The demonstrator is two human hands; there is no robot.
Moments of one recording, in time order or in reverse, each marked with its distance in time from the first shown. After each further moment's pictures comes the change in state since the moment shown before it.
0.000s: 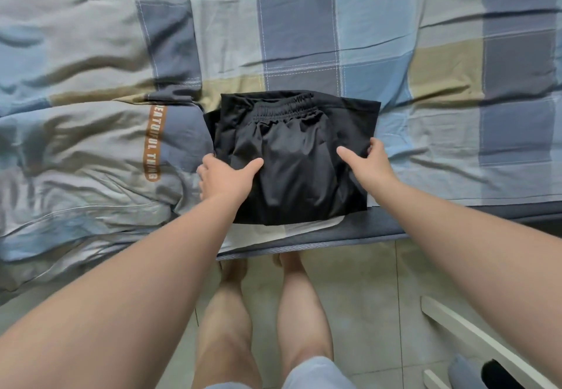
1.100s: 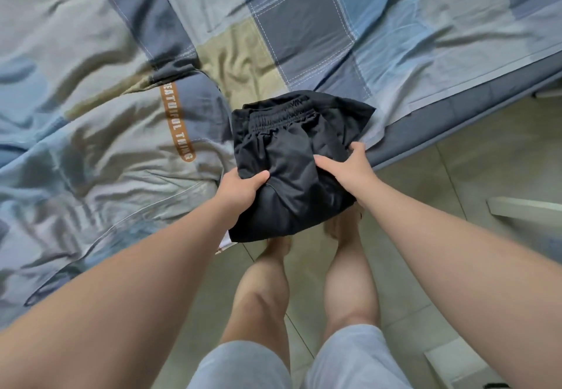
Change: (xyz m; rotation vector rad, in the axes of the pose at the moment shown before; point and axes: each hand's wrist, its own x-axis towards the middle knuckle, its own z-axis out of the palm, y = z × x) left_hand 0.015 -0.104 -0.058 0.014 -0.491 0.120; right_hand -0.109 0.074 0.151 0.342 -0.017 0.227
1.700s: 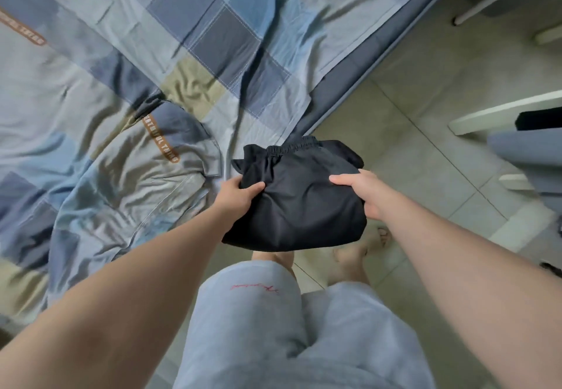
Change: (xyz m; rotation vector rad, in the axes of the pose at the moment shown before) left_hand -0.154 -0.003 0.027 0.385 -0.104 0.172; right_hand -0.189 0.100 -0.100 0.698 -0.137 0.294
